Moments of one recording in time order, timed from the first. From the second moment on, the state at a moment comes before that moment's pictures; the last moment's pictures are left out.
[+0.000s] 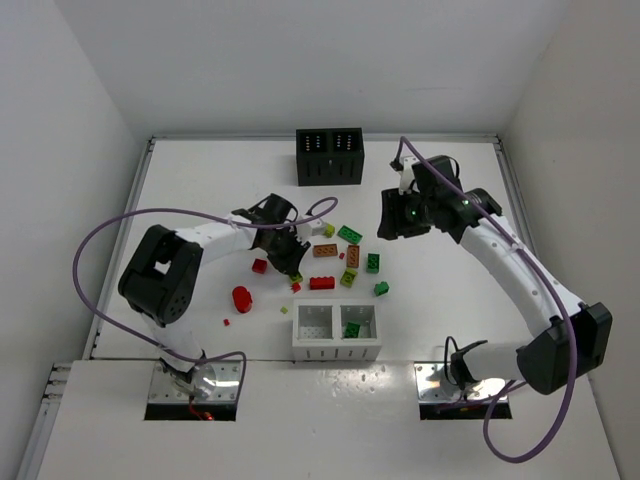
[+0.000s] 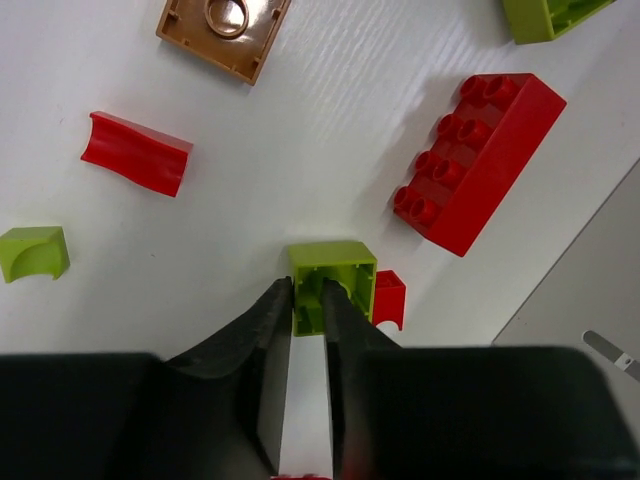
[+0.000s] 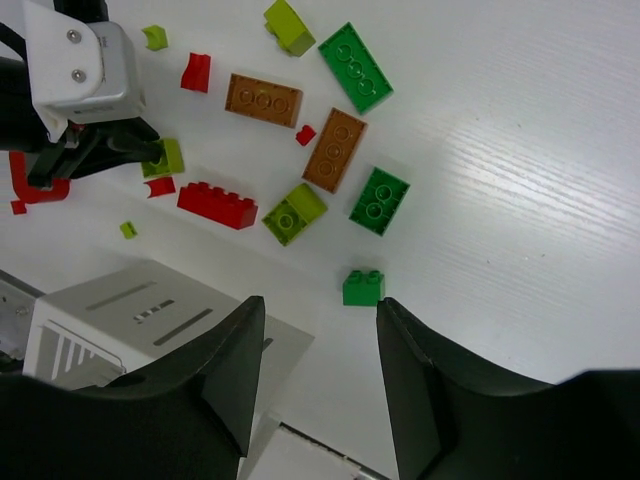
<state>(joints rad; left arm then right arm) -0.50 1.75 1.05 -0.45 0.38 0.33 0.39 1.33 1.21 -0.77 -0.16 0.19</state>
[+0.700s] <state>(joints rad) -0.47 1.63 1.04 -0.44 0.38 0.34 0.37 1.35 1.21 -0.81 -0.32 0.06</state>
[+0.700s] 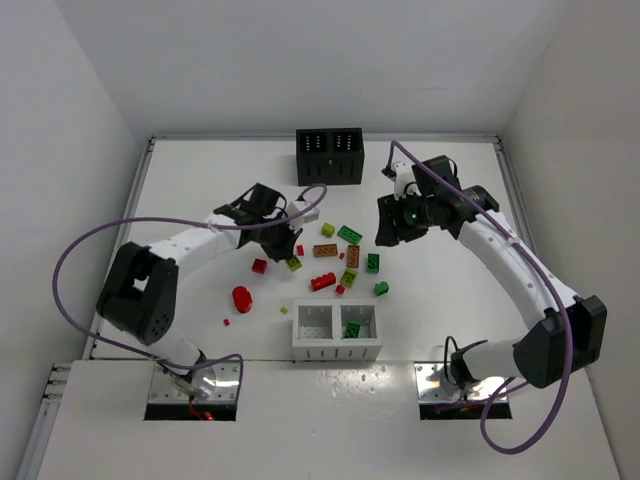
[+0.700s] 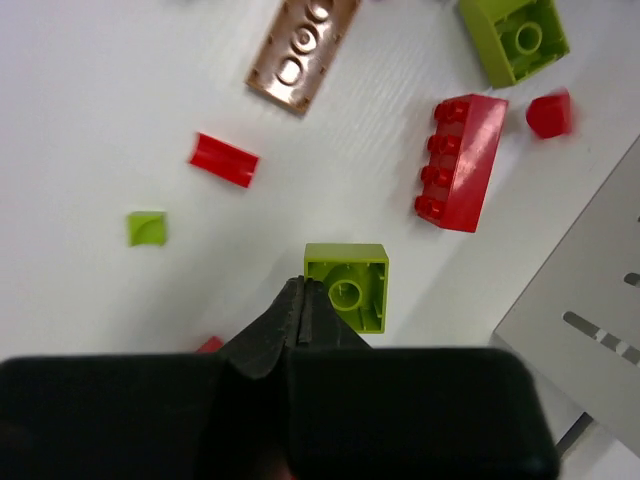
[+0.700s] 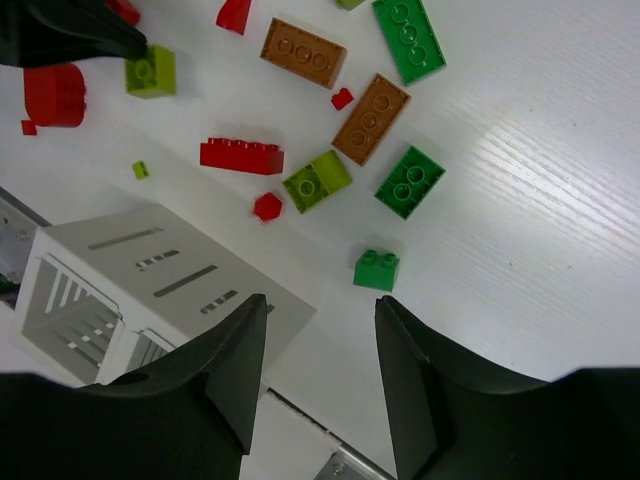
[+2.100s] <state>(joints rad) -0.89 1.23 1.14 -0.87 0.50 0.60 0.26 1.54 1.11 -0.88 -0.37 -0.30</state>
